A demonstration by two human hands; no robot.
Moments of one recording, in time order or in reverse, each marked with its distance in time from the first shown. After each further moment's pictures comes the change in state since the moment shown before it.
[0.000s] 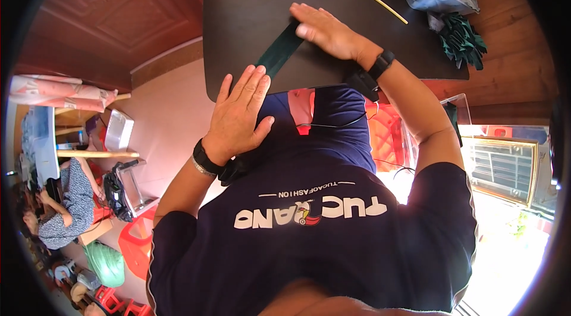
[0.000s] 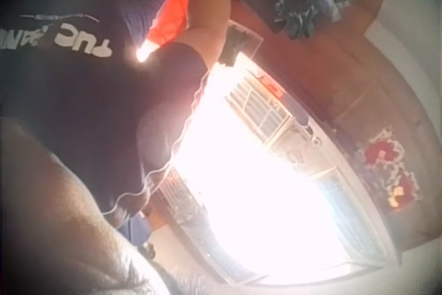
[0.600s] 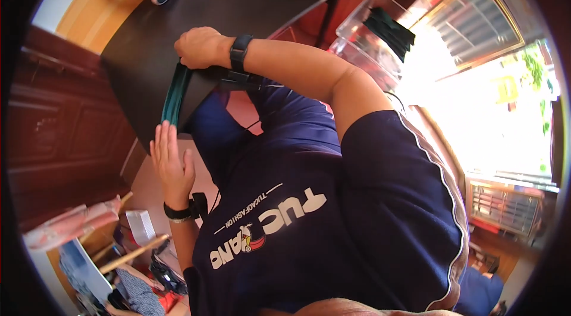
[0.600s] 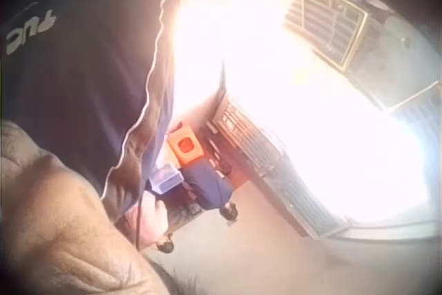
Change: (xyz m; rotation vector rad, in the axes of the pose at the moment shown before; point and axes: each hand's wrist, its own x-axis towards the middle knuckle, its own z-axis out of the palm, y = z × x) left_hand -0.014 -0.025 0.004 0.037 0.033 0.077; right_hand 0.007 -0.036 -0.019 0.066 0.003 0.511
